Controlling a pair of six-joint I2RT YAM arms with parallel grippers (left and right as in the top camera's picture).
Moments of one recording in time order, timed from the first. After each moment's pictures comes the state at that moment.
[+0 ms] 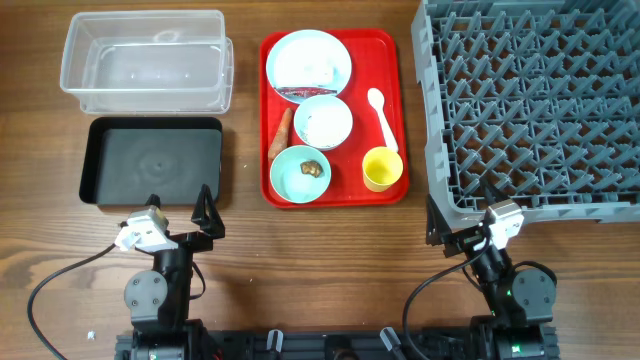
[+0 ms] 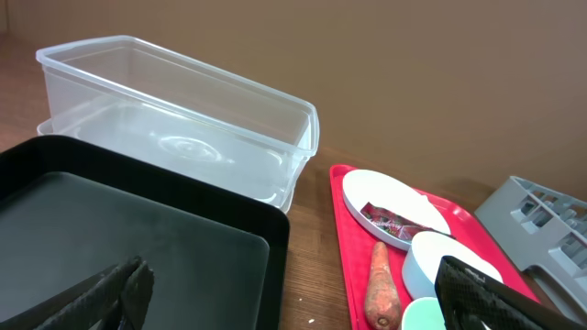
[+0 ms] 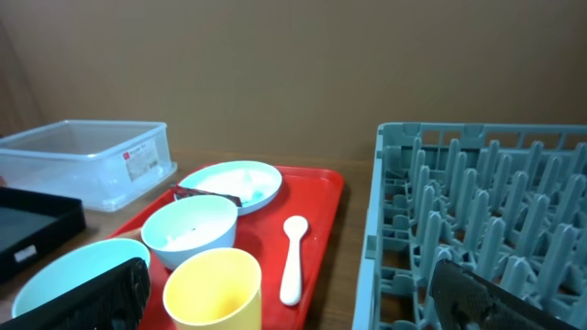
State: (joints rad) left arm 0.06 0.01 0.01 -0.07 0.03 -0.36; right arm 0.06 0.02 0.01 0.02 -0.26 0.06
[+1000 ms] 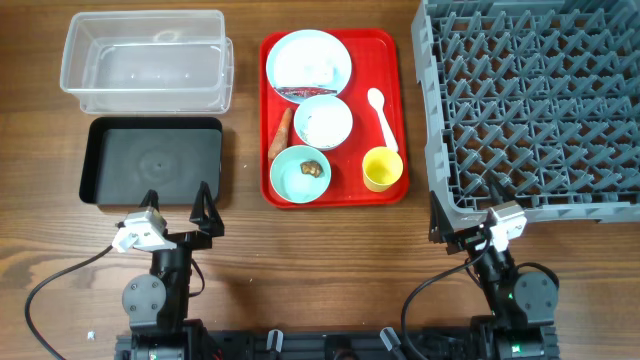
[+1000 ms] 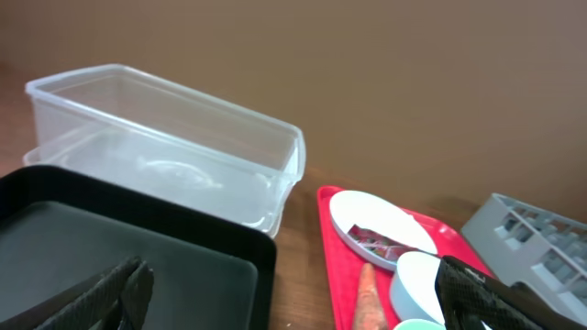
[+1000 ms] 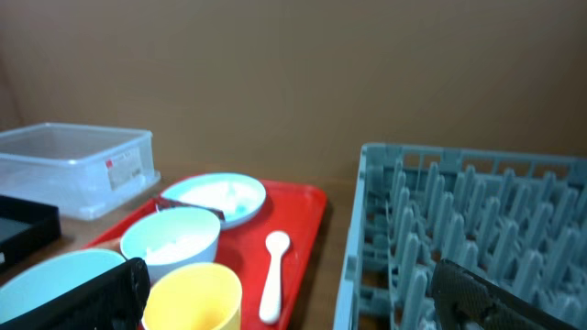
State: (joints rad) left arm 0.06 0.01 0.01 0.00 0.04 -0.36; right arm 0.06 0.02 0.01 0.08 -0.23 0.02
